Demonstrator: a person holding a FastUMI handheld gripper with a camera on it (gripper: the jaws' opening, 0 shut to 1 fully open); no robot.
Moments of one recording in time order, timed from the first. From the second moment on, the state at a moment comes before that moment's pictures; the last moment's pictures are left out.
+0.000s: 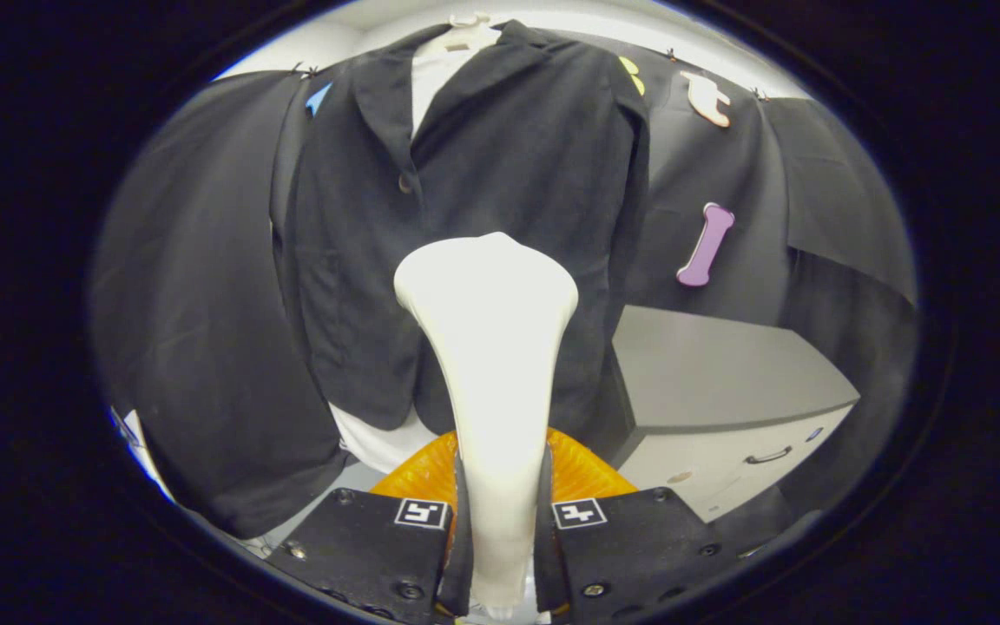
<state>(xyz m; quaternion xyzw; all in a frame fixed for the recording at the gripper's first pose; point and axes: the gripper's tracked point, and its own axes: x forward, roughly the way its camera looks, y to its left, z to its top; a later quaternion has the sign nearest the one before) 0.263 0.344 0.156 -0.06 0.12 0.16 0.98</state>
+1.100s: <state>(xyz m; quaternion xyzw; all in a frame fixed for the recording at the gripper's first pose) 0.272 0.532 0.407 -0.08 -0.03 0.17 0.98</state>
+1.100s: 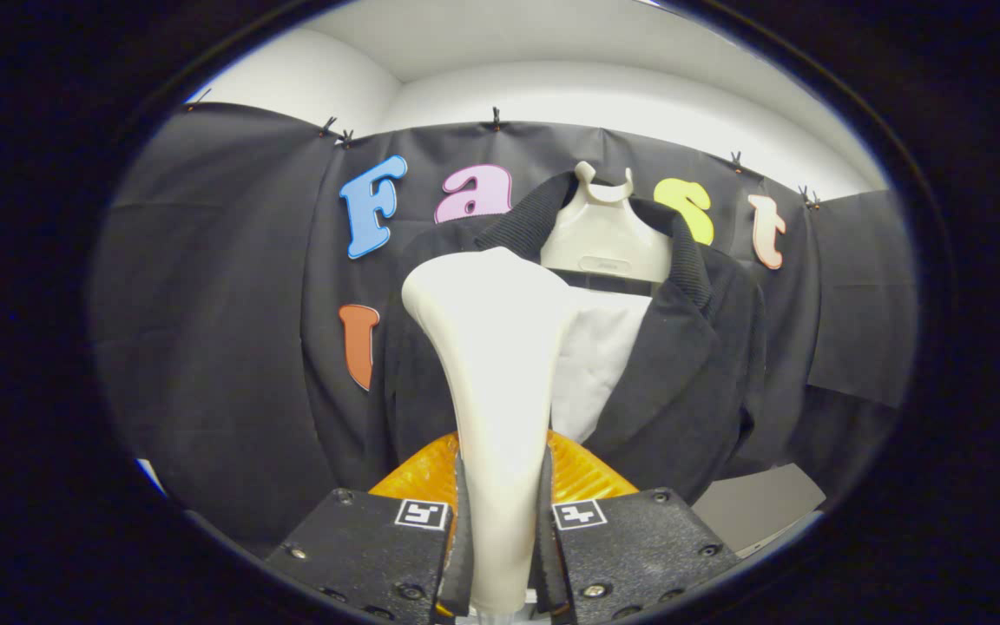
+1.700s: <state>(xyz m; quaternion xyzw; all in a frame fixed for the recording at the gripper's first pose) 0.307 0.548 0.378 -0.11 0.02 0.15 0.98</state>
